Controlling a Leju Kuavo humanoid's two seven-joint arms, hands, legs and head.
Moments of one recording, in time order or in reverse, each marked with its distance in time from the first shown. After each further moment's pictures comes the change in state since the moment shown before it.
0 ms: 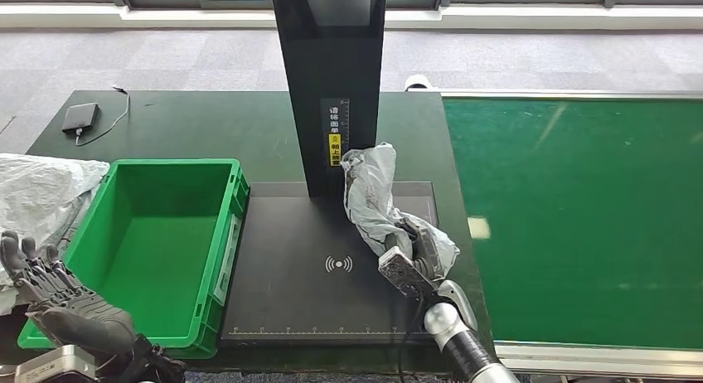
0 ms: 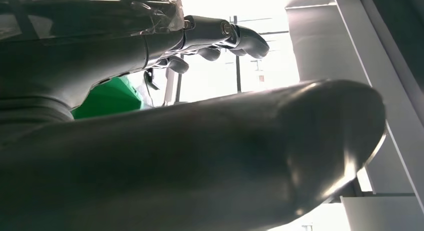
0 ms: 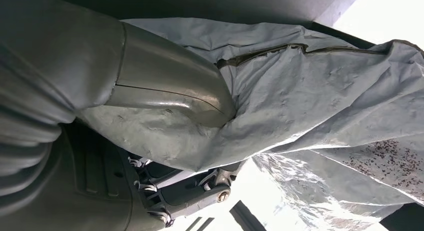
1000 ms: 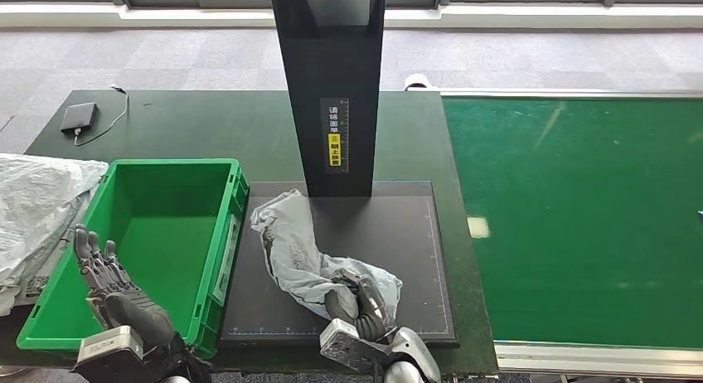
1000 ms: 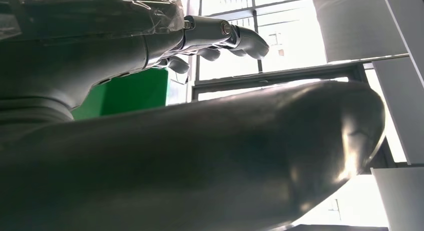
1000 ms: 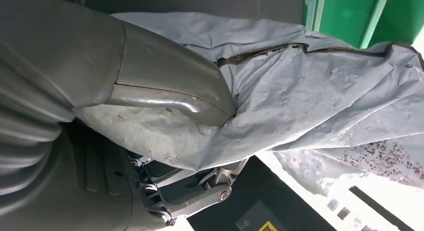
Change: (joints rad) left arm -0.023 0.006 -0.052 0.143 0.010 0.000 0.000; right arm 0.290 0.054 0.204 -0.351 0.130 0.062 0.083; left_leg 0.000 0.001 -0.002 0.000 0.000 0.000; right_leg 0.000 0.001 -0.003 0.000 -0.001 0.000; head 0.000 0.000
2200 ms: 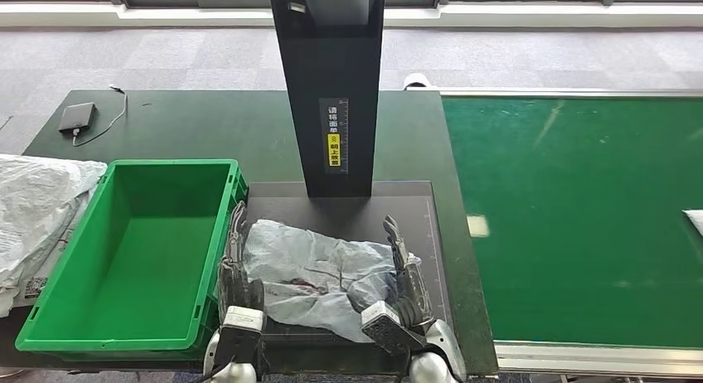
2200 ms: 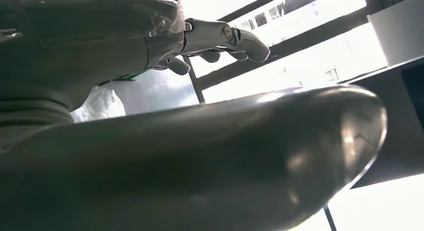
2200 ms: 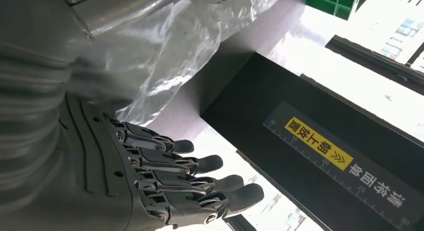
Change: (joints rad) left arm -0.167 0.071 -0.178 0.378 -0.158 -0.177 0.002; right arm 0.016 -0.070 -0.070 -0.103 -0.097 -0.153 -0.045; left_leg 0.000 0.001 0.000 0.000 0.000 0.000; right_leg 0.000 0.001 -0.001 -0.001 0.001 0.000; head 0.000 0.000
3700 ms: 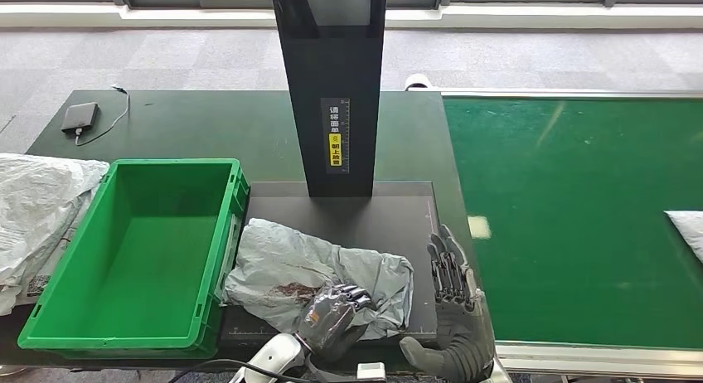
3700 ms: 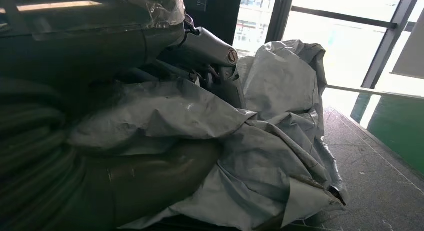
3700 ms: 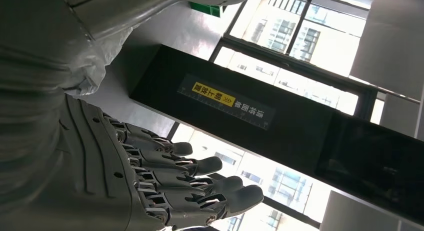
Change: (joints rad) left arm -0.178 0.045 -0.245 0.457 -0.828 -0.118 0.354; right arm 0.266 -0.181 0.007 -0.604 -0.251 0.166 -0.096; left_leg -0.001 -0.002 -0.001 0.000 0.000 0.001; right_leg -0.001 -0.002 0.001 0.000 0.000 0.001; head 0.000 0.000
